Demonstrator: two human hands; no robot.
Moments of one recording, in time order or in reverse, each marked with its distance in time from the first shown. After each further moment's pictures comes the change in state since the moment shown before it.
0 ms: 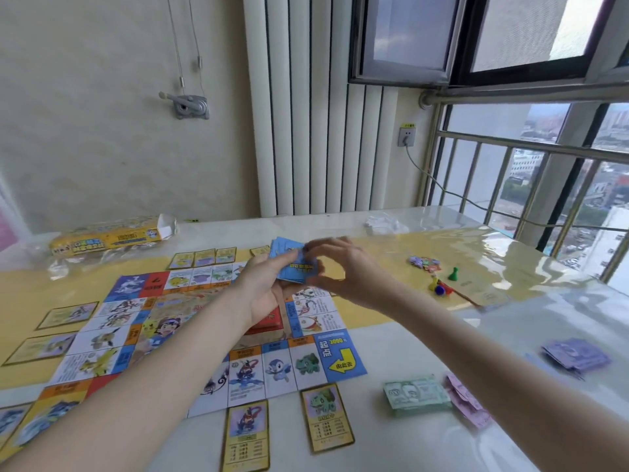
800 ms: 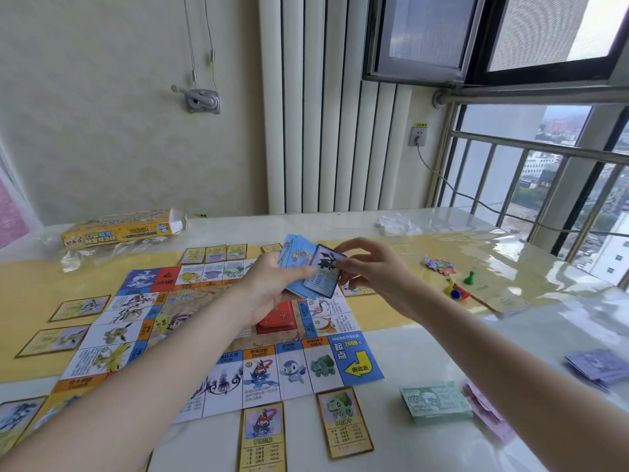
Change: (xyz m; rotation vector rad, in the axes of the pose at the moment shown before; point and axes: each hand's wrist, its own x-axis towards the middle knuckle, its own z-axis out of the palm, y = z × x) left_hand 0.004 0.001 -0.020 0.336 -0.019 0.040; right_hand 0.006 -0.001 0.004 0.849 0.006 0.586
